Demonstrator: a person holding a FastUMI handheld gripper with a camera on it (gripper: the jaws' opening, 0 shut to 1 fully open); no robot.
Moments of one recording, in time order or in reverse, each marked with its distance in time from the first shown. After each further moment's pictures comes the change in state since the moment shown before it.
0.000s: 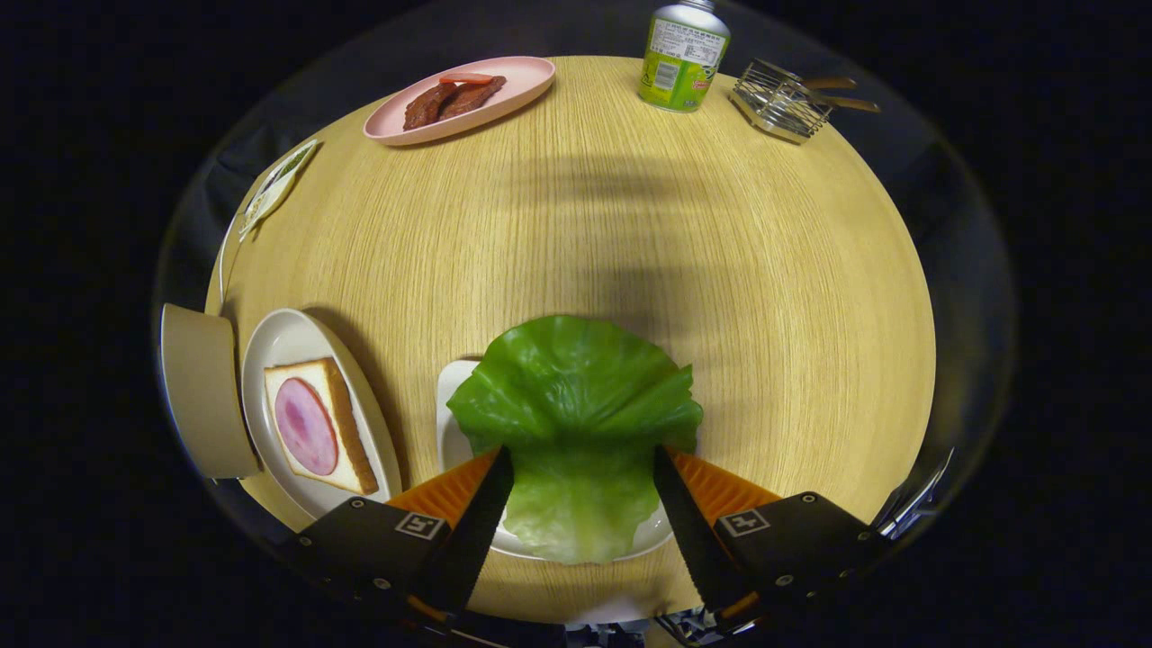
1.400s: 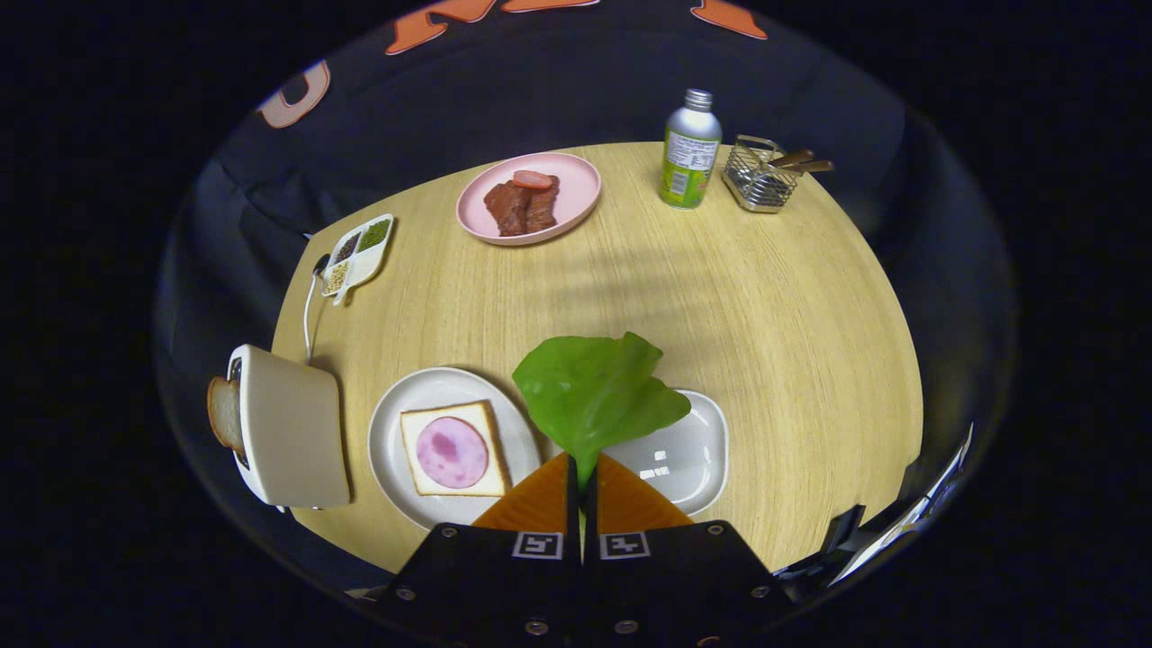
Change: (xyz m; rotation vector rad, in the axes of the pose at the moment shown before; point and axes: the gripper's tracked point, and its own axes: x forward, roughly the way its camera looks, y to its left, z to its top) arm -0.117 0.082 0.024 0.056 -0.245 0.106
